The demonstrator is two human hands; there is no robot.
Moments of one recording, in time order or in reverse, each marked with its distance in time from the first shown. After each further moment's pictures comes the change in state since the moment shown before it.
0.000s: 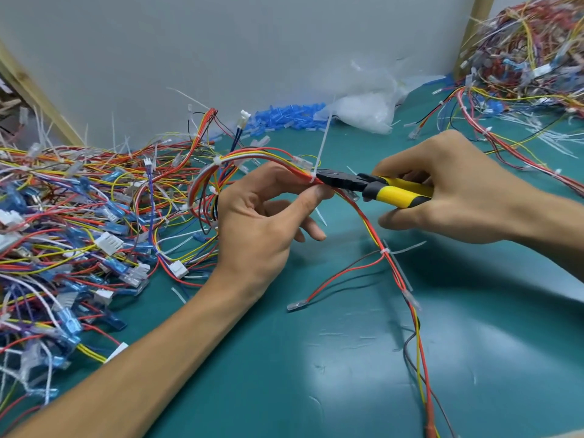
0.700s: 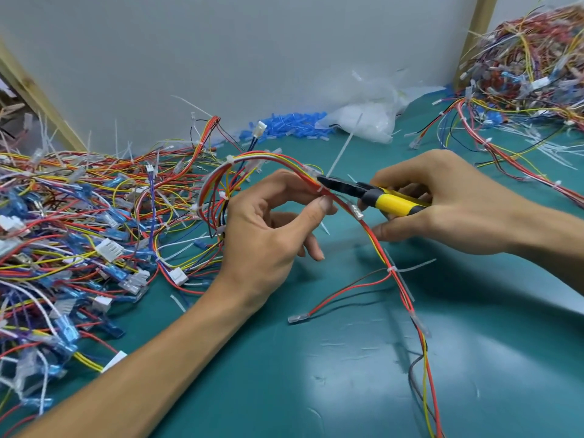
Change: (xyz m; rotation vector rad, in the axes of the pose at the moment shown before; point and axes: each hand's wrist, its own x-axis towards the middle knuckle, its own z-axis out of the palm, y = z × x) left_hand 0.000 -0.001 -0.003 0.023 -0.098 0.027; right_hand 0.002 0.000 0.003 0.198 -0.069 0.090
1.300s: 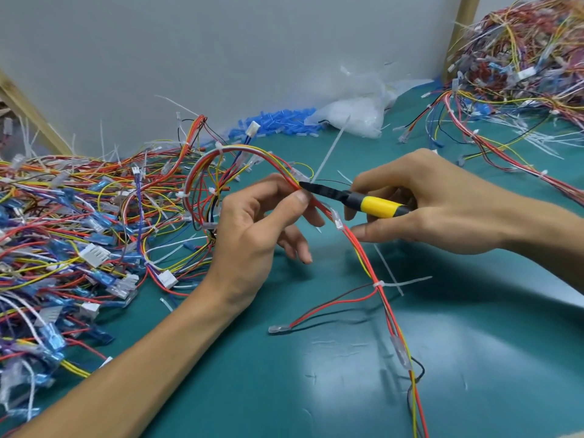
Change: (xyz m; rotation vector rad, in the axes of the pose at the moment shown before) left_hand 0.003 -0.008 -0.005 -0.089 -0.130 -0.115; right_hand -0.004 0.005 -0.002 0.052 -0.126 -0.060
